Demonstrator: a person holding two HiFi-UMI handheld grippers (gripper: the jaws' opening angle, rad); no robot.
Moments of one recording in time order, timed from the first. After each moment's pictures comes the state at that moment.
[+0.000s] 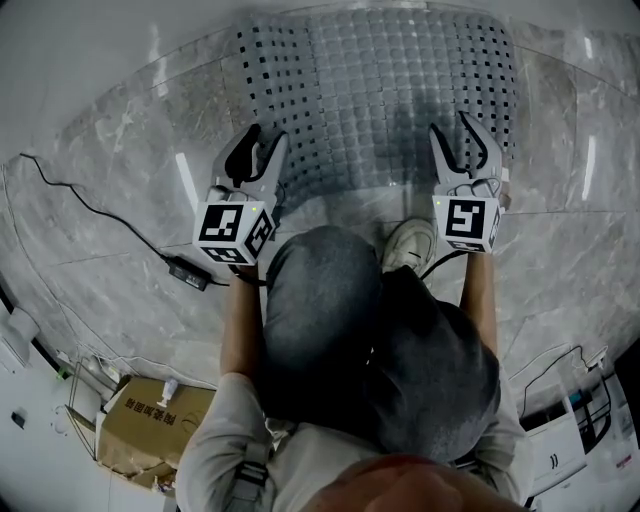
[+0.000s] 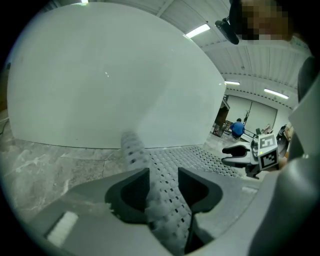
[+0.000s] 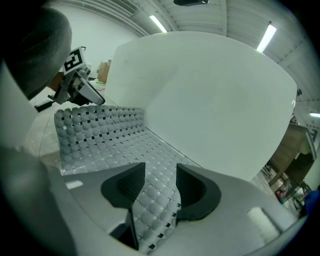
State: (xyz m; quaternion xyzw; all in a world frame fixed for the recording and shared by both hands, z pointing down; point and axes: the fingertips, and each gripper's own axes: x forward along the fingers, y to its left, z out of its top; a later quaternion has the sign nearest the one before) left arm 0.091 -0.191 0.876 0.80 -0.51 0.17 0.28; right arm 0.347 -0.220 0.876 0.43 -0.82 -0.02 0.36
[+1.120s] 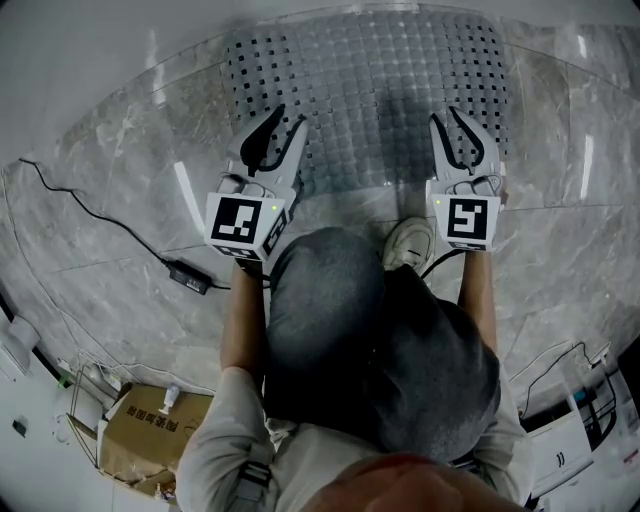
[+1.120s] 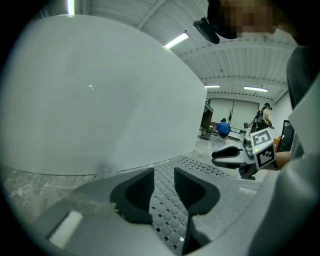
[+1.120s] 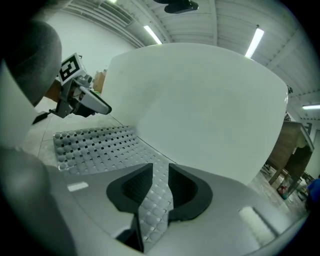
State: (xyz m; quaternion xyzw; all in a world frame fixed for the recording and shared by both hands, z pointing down) left arm 0.136 -0.217 0.831 0.85 -0.46 0.15 0.19; right arm 0.339 -0.227 0.843 0.46 -0.83 -0.02 0.31
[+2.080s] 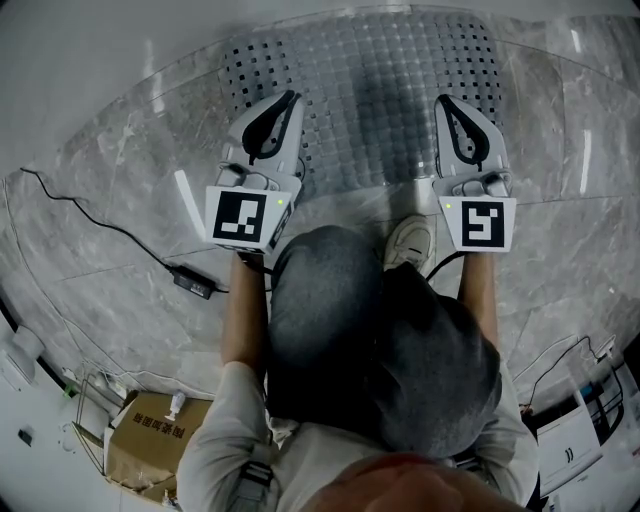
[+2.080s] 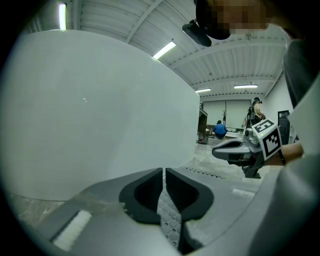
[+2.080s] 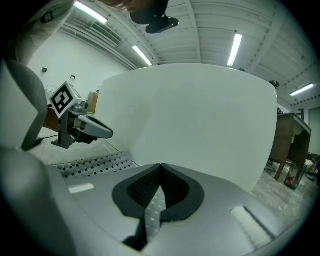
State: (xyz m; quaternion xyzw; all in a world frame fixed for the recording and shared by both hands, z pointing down) left arm 0.149 -0.245 0.790 0.87 -0.46 0.13 0.12; right arm 0.324 -0.242 0.779 0.48 -0.85 -0.02 0.21
